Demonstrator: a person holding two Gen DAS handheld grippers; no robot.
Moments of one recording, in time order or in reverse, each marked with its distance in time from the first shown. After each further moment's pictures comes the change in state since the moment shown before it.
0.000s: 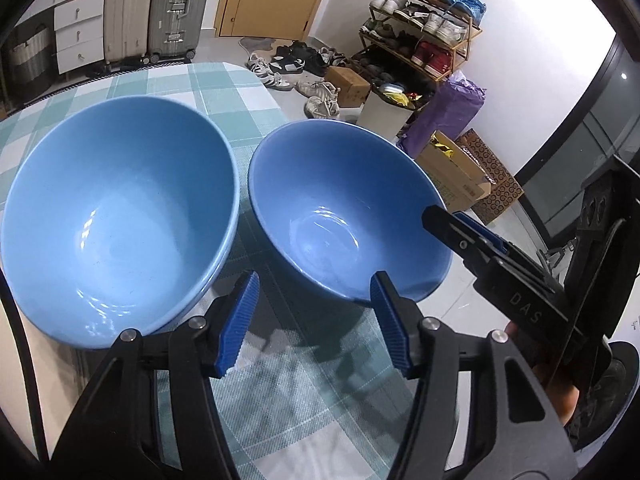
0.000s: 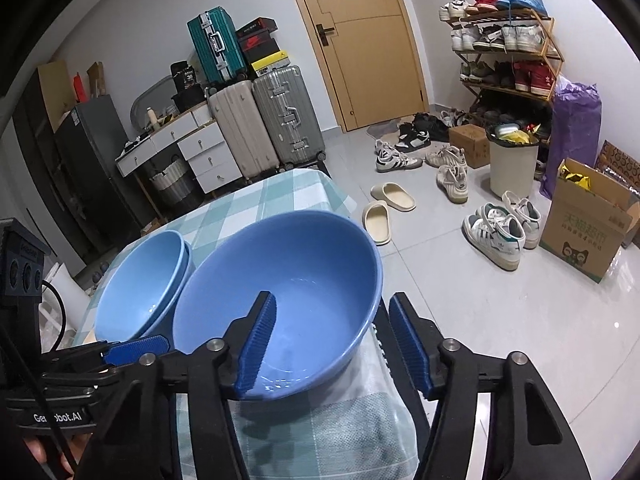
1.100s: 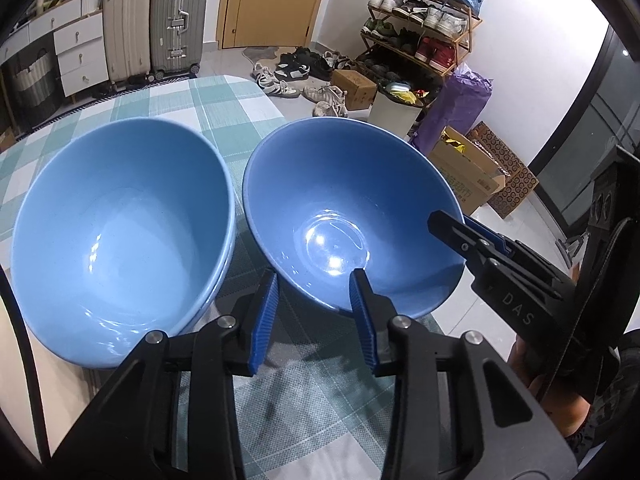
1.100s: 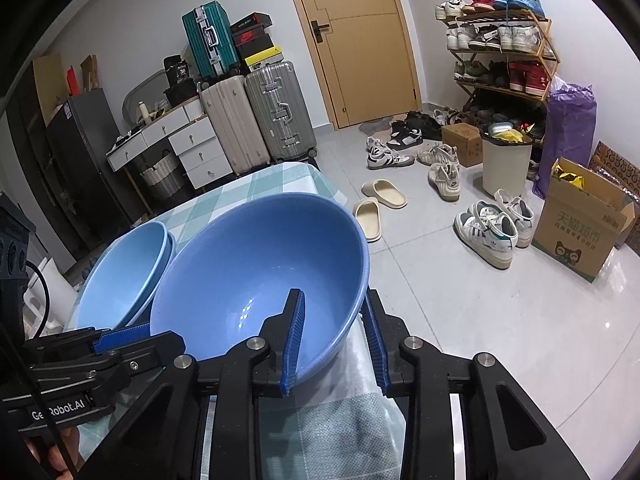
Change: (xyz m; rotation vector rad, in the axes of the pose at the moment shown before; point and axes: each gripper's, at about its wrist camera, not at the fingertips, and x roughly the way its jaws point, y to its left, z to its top) left arm 0.007 0.004 0.016 0.060 -0.022 0.062; right arm 0.013 -0.003 -0.006 -0.013 0.000 -0.035
